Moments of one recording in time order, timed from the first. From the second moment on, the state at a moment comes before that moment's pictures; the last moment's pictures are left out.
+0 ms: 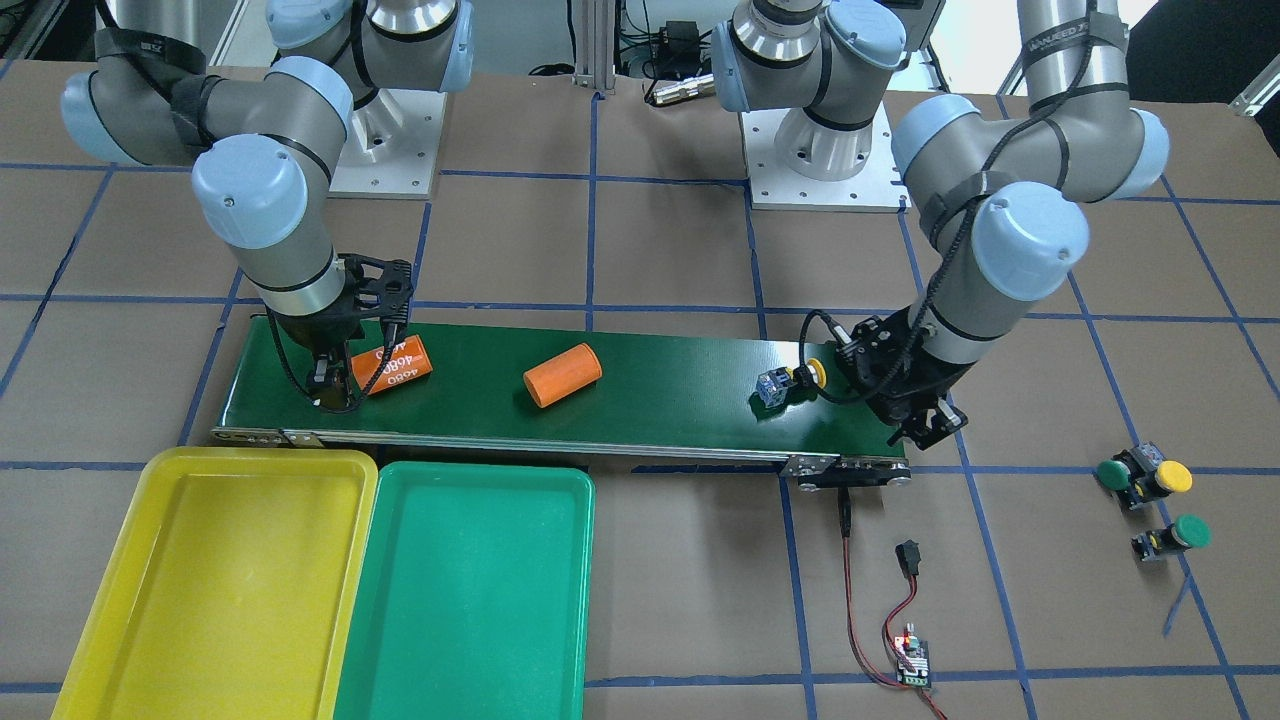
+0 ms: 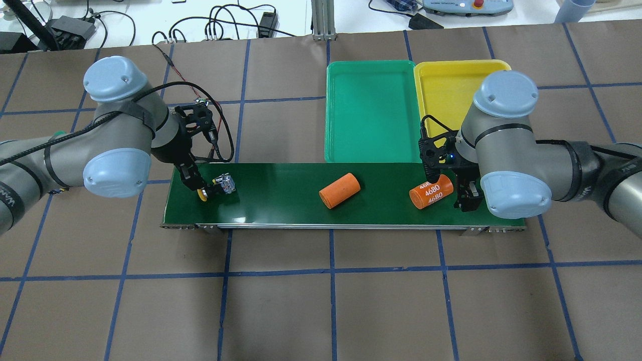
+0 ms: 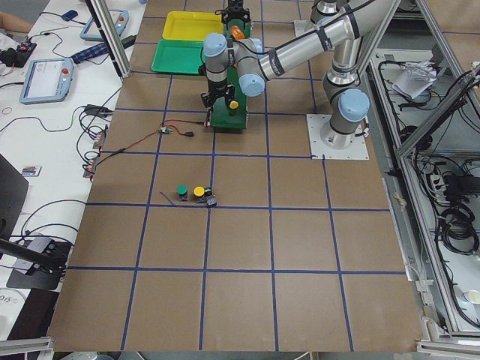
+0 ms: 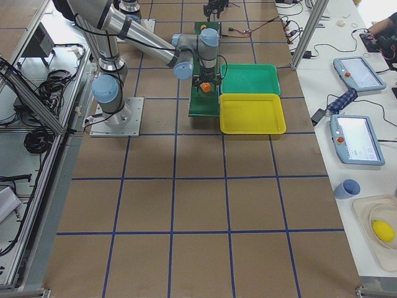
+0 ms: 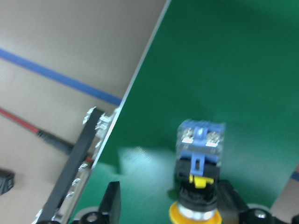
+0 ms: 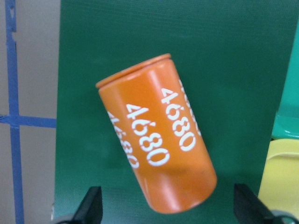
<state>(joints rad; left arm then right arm) -1.38 -1.78 -1.87 -1.08 1.53 1.21 1.53 -1.44 2.08 -2.21 -1.61 -1.69</state>
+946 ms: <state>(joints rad) -1.14 -1.92 -1.69 -1.19 1.51 1.20 1.53 -1.44 2.08 -2.21 -1.61 -1.69</state>
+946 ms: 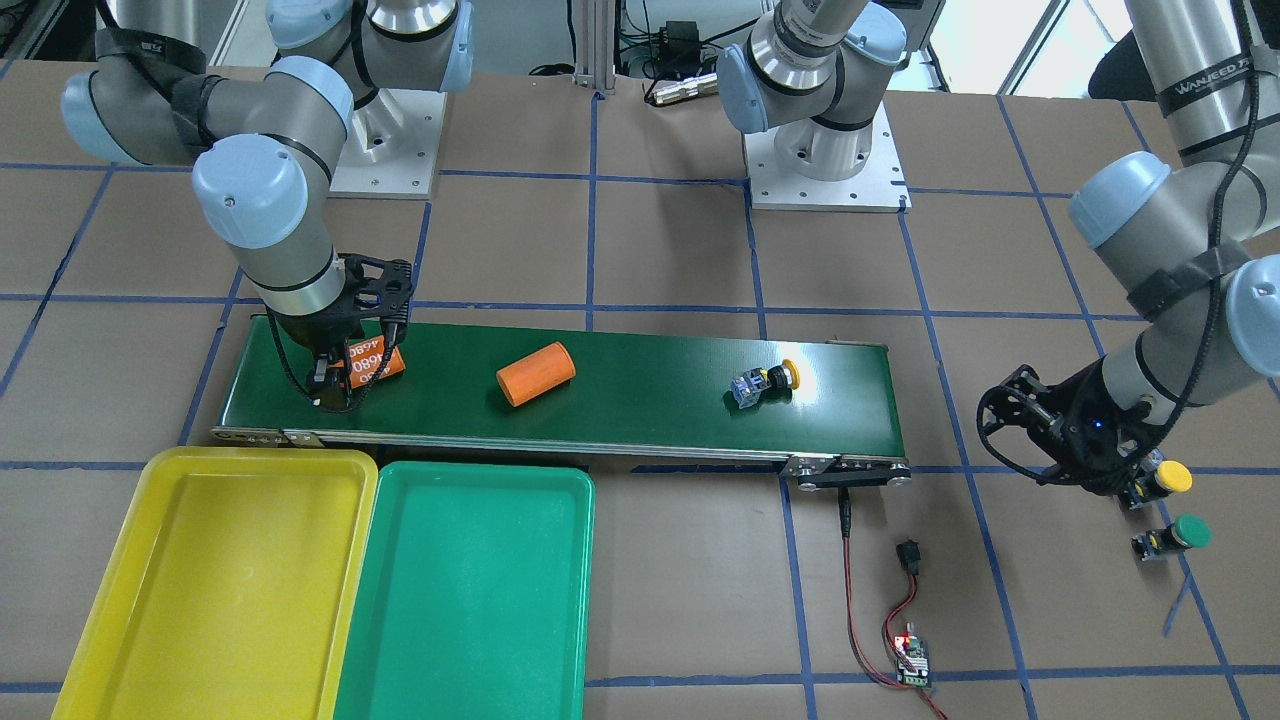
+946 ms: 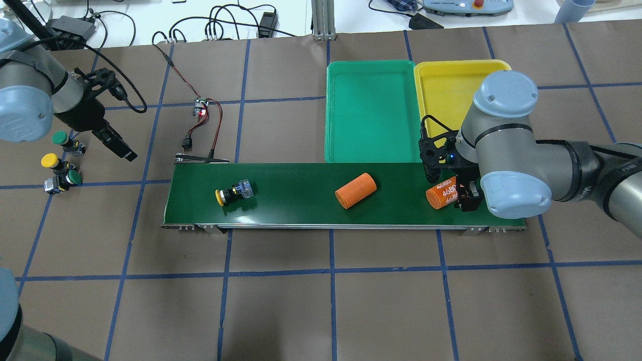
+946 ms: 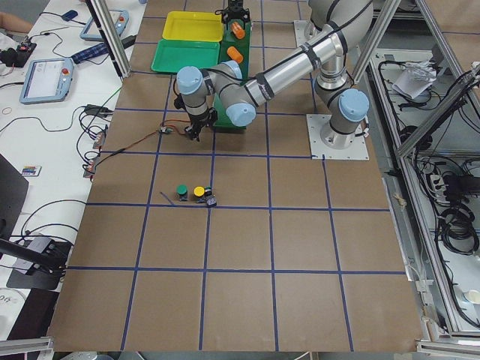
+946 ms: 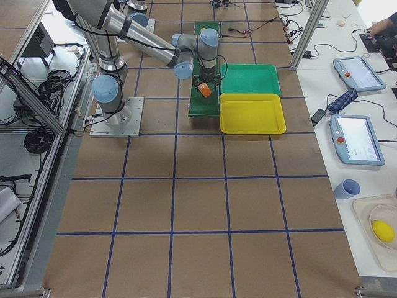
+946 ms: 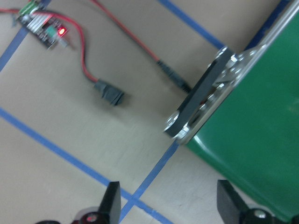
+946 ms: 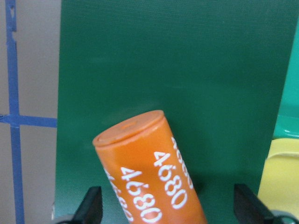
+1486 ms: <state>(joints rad) -1.05 -1.99 -1.66 -1.08 1.55 1.20 1.53 -1.44 2.08 -2.21 -1.61 -1.69</state>
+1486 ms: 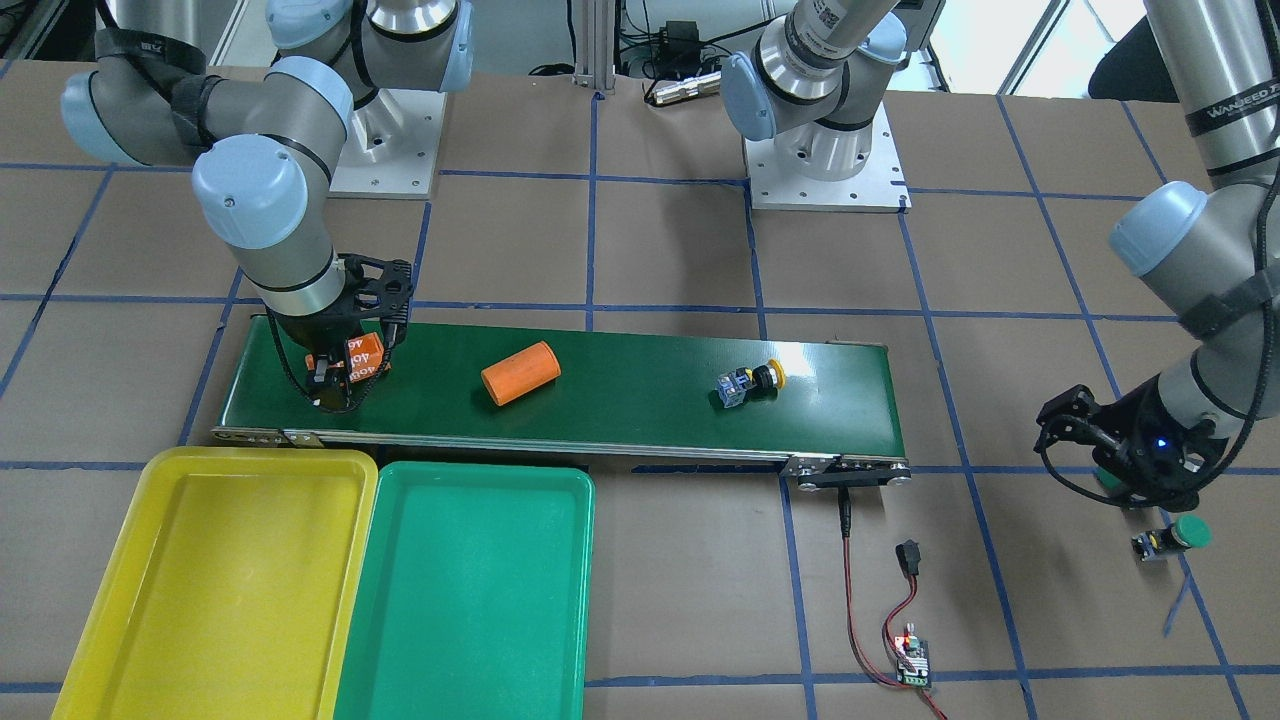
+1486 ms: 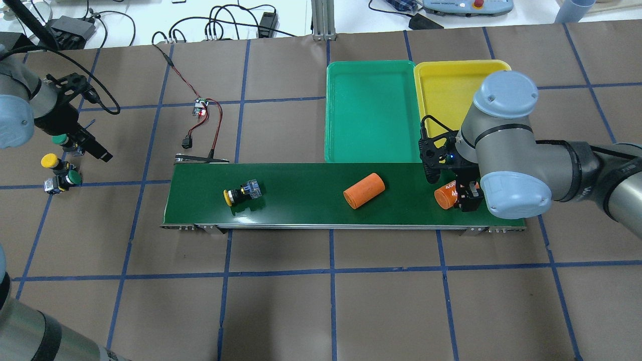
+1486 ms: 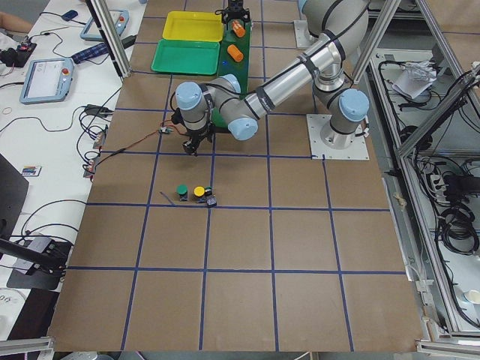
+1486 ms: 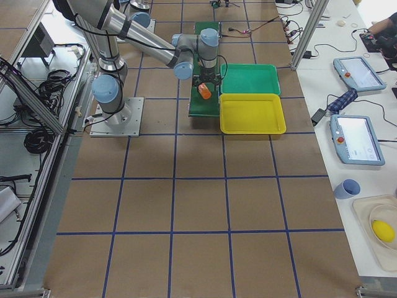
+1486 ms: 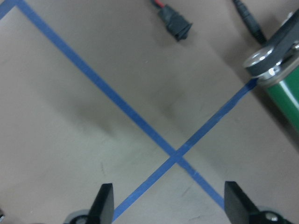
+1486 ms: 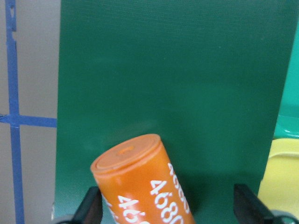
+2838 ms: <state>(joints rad) -0.95 -2.23 -1.44 -1.04 1.59 0.84 1.53 -1.44 2.08 -2.21 -1.61 -1.69</state>
